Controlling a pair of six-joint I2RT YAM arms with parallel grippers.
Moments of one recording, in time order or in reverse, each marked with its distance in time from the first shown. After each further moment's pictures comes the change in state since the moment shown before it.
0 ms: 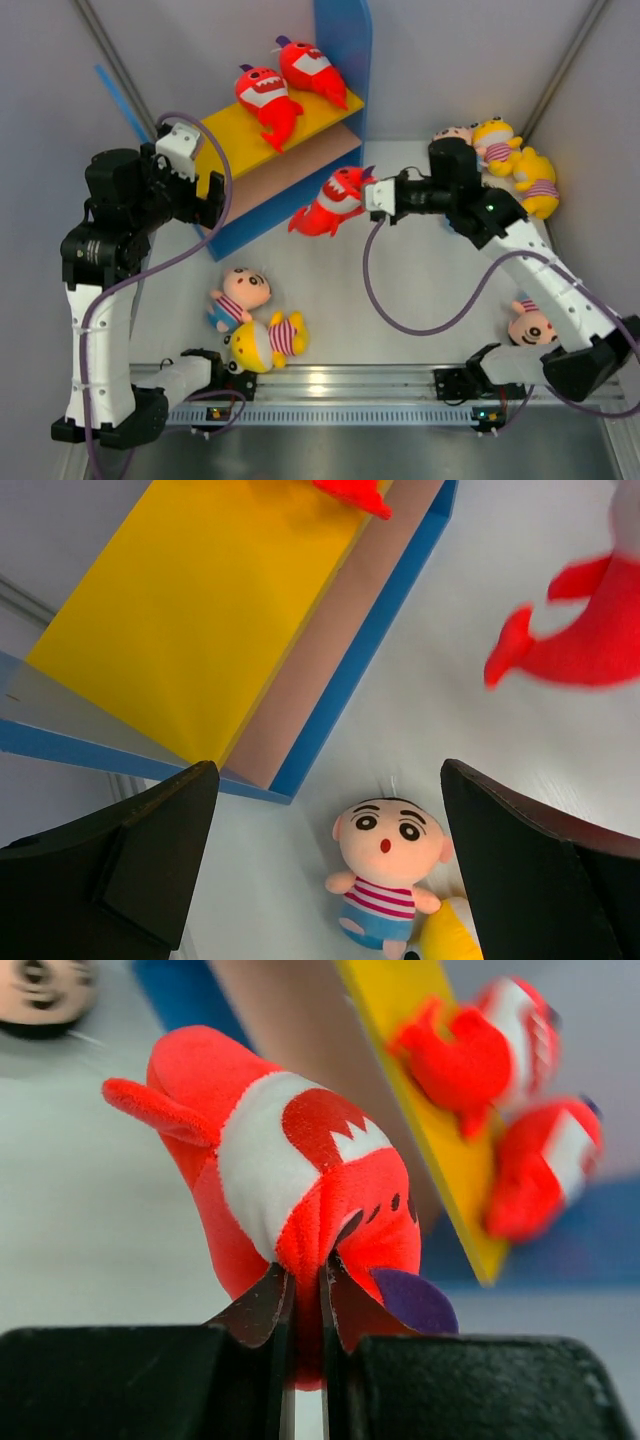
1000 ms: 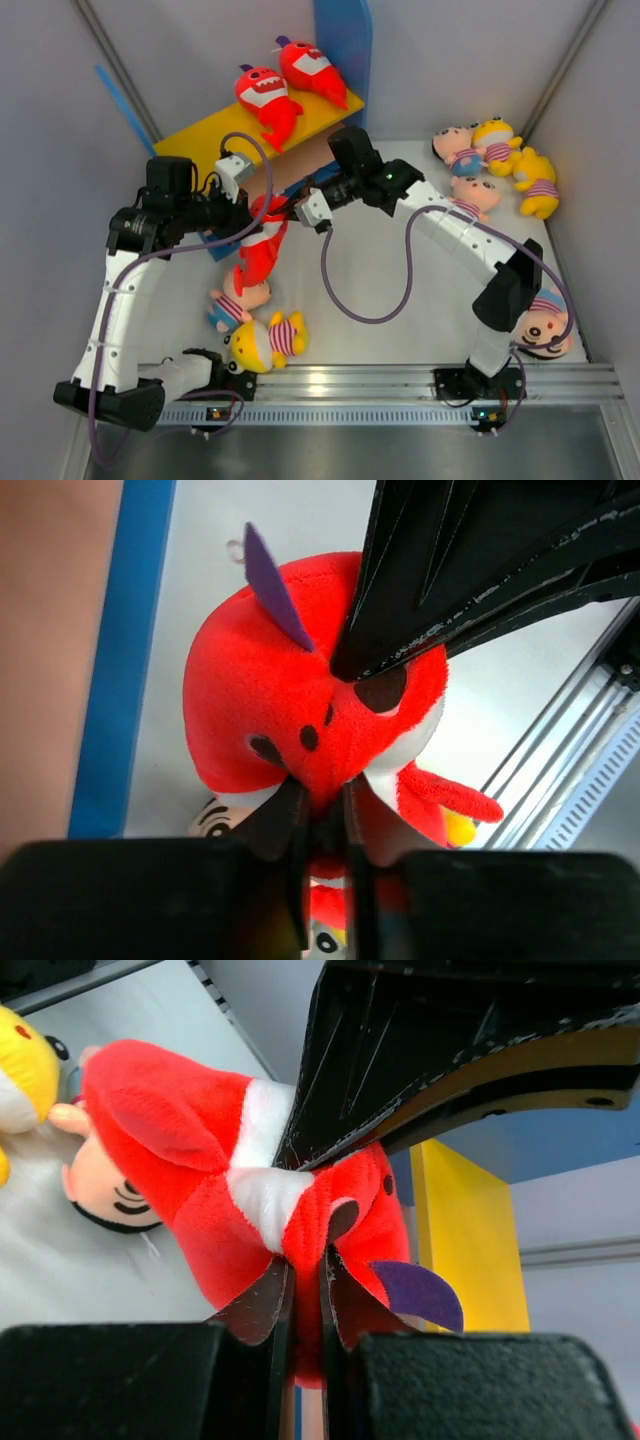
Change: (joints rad) left arm -0.087 0.060 -0.236 -0.002 0.384 0.031; right arm 0.281 0.585 0.460 -0.134 -0.448 -0.373
